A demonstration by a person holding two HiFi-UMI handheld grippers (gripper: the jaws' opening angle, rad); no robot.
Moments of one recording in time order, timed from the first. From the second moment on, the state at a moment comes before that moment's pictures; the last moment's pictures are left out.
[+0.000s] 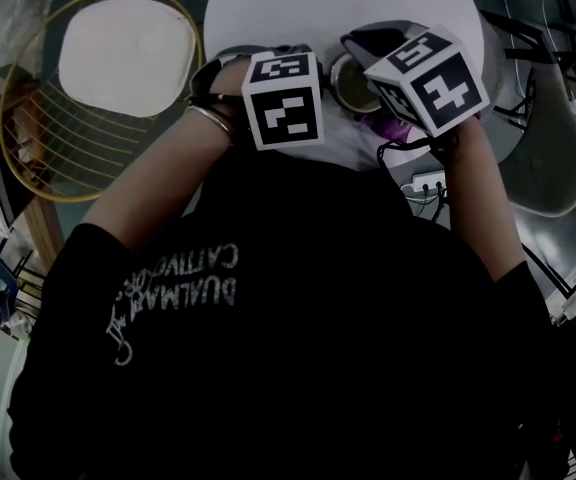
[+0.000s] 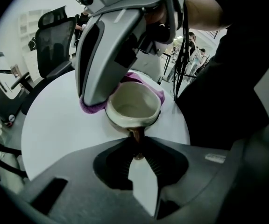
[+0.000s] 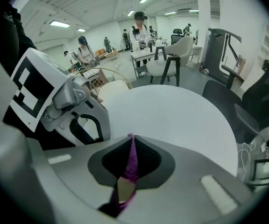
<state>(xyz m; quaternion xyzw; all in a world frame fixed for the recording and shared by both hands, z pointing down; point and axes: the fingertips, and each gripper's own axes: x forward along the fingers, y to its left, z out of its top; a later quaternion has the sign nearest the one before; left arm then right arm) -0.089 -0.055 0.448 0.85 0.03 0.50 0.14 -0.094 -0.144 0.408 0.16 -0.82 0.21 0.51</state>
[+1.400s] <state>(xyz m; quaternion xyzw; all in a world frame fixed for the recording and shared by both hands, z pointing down) -0.086 -0.055 0.447 0.85 -0.01 0.50 0.15 -0.120 -0.087 0.400 0.08 -0.83 0.16 0.54</state>
